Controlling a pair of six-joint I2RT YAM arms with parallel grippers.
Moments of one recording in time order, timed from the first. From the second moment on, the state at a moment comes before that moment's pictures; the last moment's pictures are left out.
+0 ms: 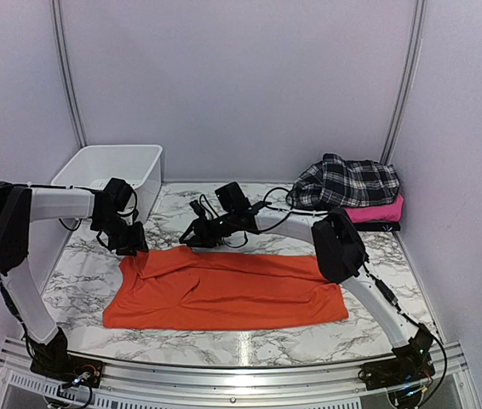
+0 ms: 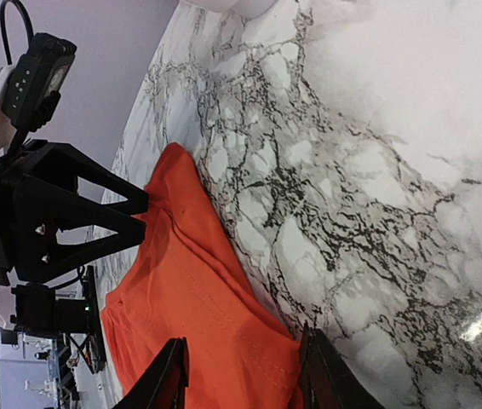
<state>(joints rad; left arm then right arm) -0.28 1.77 1.13 -0.59 0.17 -0.42 0.75 2.73 2.32 -0.25 -0.79 0.60</state>
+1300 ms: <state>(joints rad) -0.28 1.75 1.12 -0.59 0.16 -0.43 0.76 2.75 2.38 -0.34 -0.85 0.64</state>
